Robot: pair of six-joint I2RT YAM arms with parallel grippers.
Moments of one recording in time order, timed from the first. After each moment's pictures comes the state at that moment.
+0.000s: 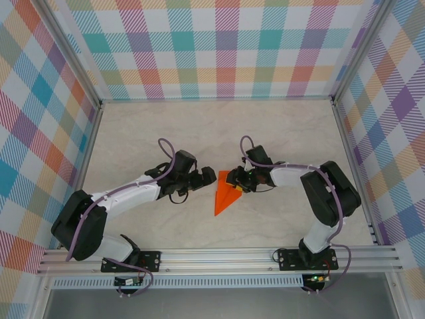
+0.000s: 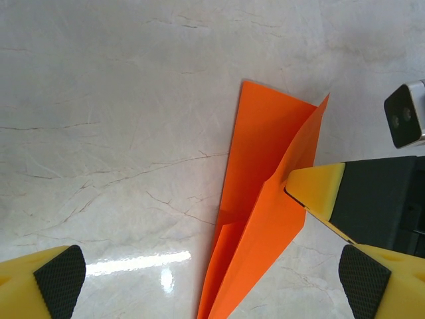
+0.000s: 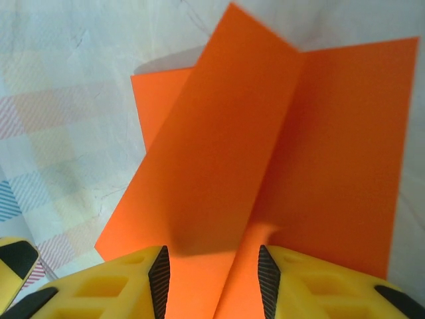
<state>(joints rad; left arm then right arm) -0.66 1.41 0.81 -0.30 0.12 -0.95 0.53 1.72 0.81 -0.10 -0.49 0.89</state>
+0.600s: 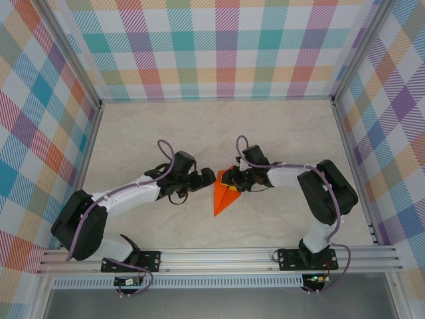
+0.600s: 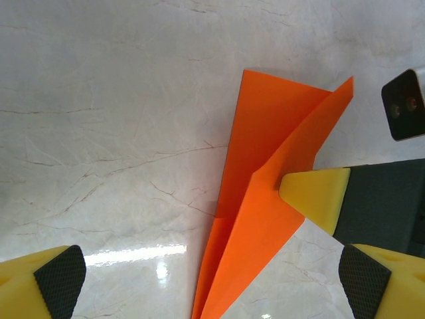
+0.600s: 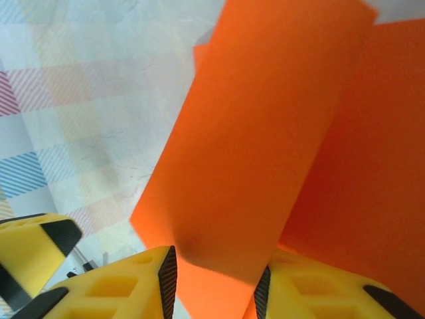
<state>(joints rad) -0.66 1.41 0.79 -0.30 0.14 -0.97 0.56 1.74 0.82 -0.02 -0.59 0.90</state>
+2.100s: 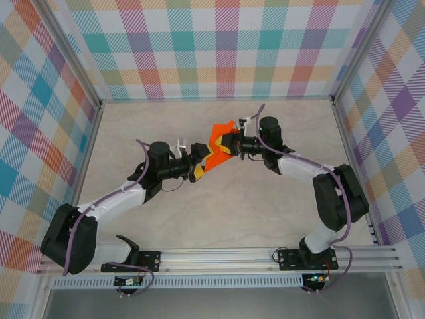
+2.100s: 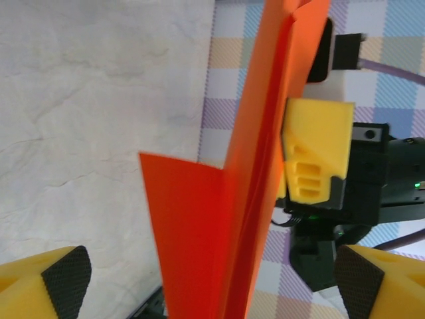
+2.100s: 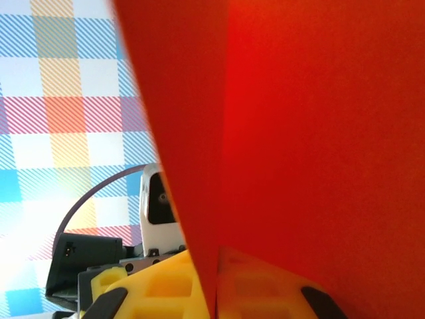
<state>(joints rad) -0.50 1.30 0.68 0.33 0.59 -1.38 0.44 1.65 0.96 0.46 -0.92 1.33</state>
